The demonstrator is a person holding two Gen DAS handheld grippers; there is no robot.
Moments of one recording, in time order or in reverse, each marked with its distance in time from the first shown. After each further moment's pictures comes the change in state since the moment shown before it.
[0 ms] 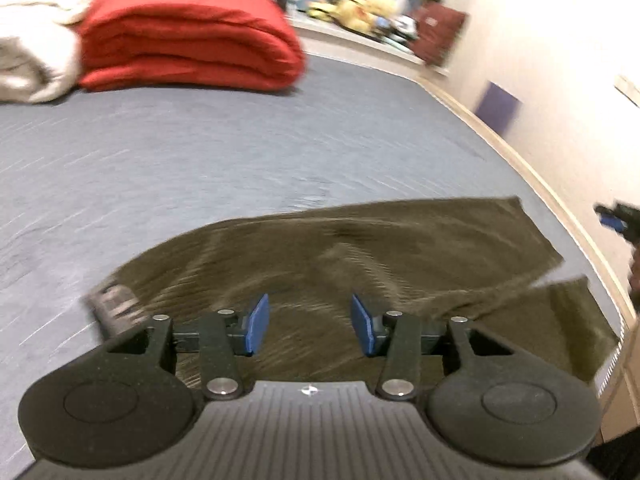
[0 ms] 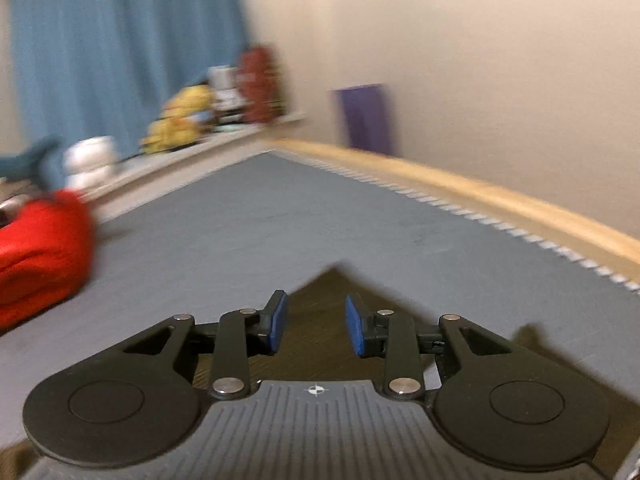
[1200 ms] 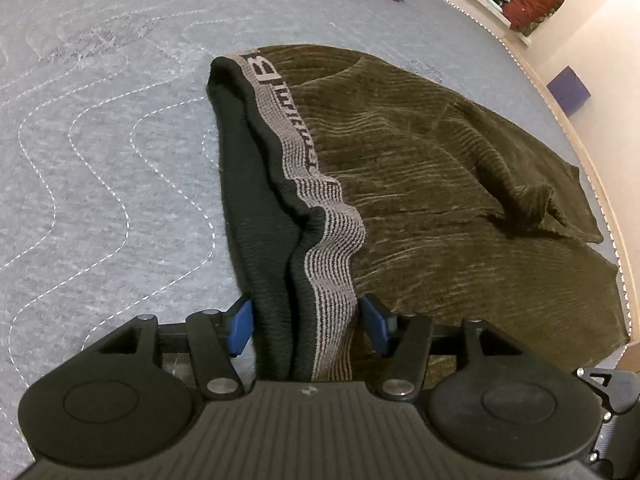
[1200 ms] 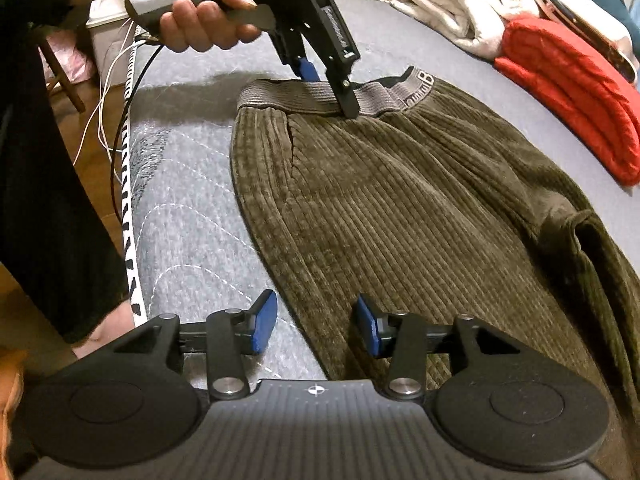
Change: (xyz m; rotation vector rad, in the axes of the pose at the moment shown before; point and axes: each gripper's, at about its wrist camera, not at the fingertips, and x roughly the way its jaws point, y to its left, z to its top) left arm 0.011 0.095 -0.112 -0.227 0.257 0.047; right arm -0.193 0.228 -0.298 -1.273 0.366 1.022
